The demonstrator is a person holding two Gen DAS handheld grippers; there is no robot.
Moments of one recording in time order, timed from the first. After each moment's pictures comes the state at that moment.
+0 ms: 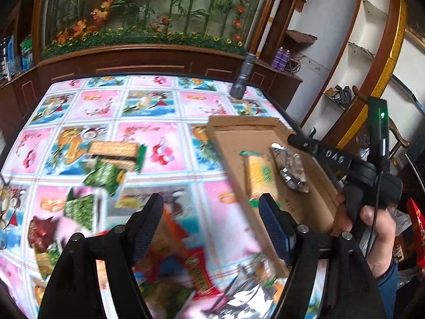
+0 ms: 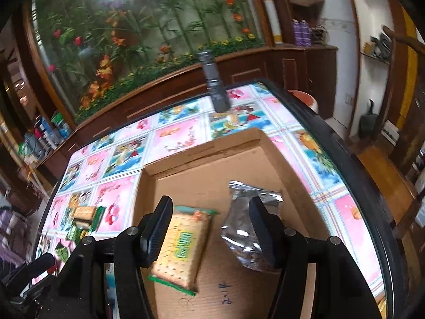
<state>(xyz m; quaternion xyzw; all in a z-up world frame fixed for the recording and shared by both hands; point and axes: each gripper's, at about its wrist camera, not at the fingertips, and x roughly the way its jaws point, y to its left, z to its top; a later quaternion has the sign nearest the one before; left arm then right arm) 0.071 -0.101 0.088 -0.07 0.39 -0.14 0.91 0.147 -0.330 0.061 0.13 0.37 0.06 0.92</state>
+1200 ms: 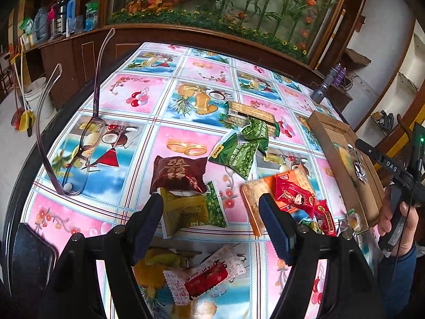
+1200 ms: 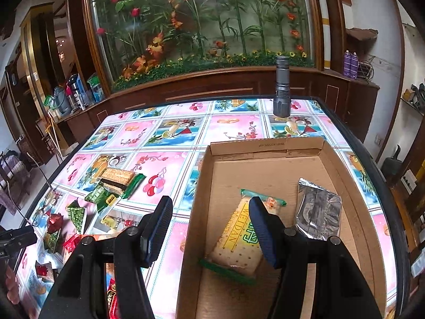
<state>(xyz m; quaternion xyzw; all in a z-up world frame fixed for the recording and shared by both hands) 0.015 0.070 0.052 -0.13 0.42 -0.01 0.90 0.128 -0.255 0.050 0.03 0.35 0.14 0.93</state>
